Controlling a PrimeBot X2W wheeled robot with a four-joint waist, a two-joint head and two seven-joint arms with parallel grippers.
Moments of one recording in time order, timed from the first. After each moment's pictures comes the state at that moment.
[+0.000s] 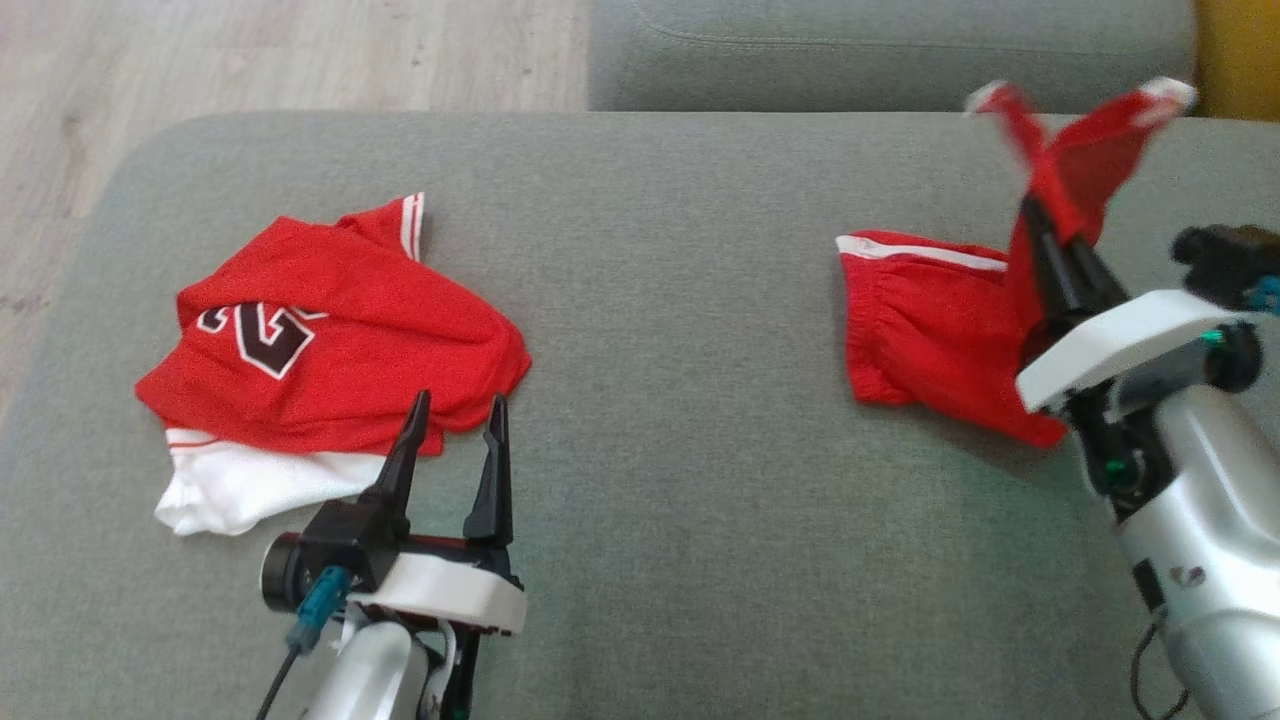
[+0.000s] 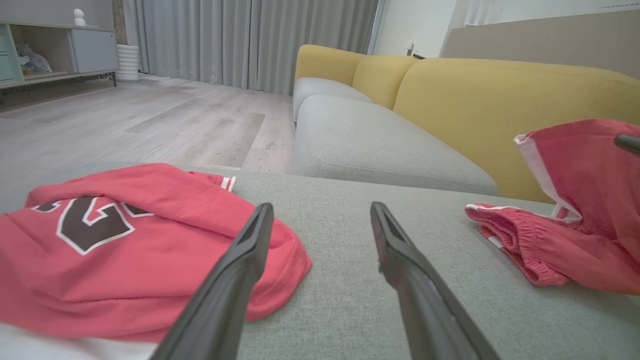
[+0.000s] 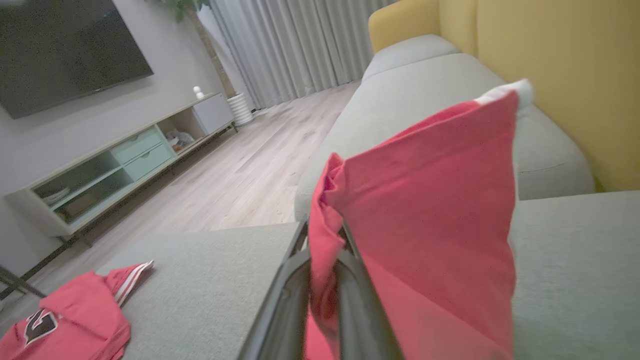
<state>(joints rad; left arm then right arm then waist) -0.19 0.04 -0.31 0.37 -0.31 0.00 -0.26 -0.52 -0.31 0.33 0.57 0.69 0.13 -0.07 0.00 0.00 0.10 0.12</state>
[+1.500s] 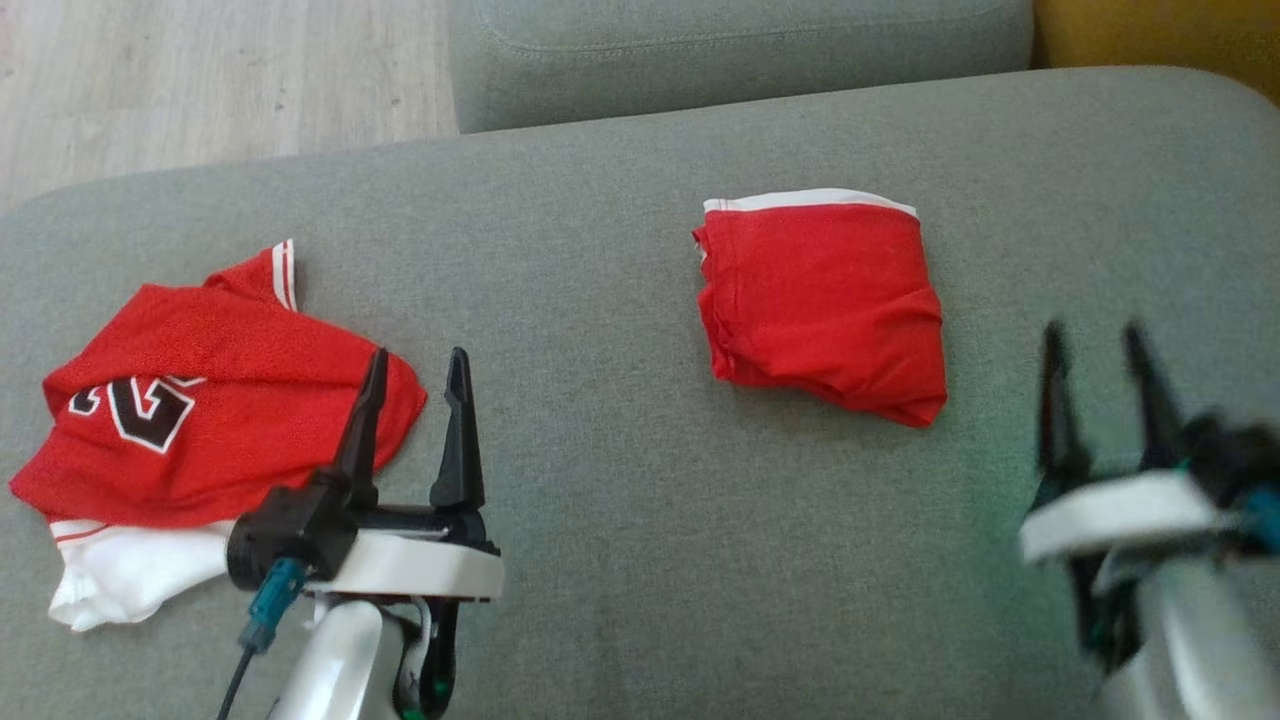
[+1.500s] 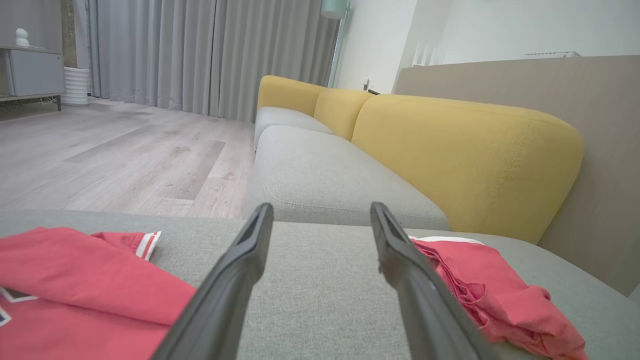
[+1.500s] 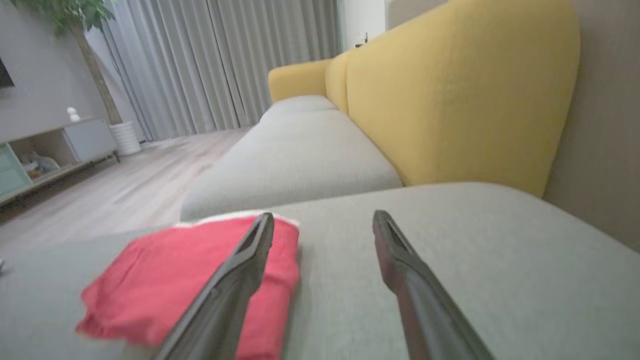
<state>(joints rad) -0.18 0.04 -0.26 0.25 -0.33 0.01 -0.26 -0.24 -0.13 -0.04 0.41 0.22 0.13 -0.25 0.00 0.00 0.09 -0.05</state>
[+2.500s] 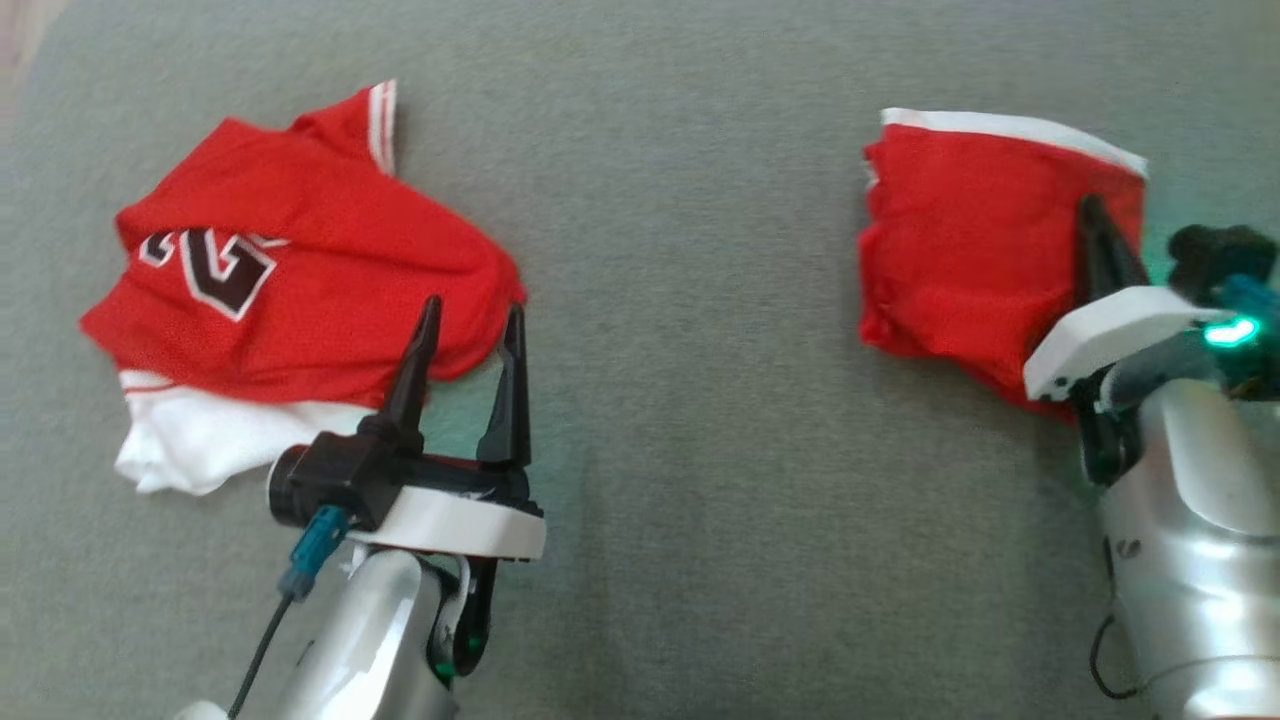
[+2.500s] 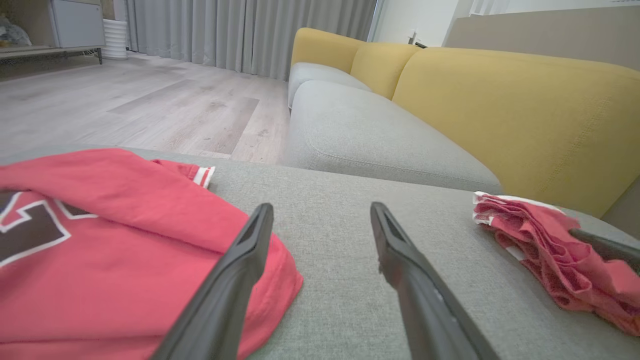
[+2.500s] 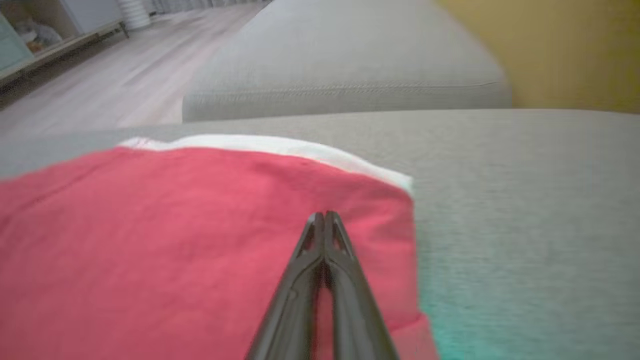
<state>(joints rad) -0.27 0.04 -0.35 0.27 -0.34 0.01 -0.26 -0.59 -0.10 -0.14 0.75 0.02 0.13 -0.12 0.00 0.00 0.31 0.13</state>
